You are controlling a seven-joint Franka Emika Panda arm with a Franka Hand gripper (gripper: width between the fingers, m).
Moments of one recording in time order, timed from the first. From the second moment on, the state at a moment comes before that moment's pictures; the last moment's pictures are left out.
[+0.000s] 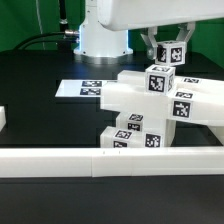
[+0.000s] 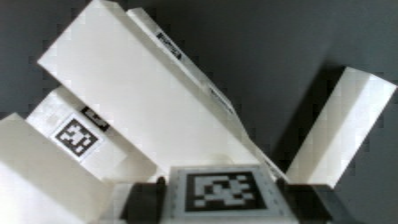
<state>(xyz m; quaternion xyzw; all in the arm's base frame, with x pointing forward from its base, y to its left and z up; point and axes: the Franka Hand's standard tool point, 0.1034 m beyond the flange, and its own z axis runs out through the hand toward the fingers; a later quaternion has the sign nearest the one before) 0.571 0.049 0.127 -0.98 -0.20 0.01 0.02</state>
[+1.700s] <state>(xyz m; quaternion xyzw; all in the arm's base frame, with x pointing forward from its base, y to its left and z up) 0.570 0.046 0.115 -0.98 -0.19 0.01 0.02</state>
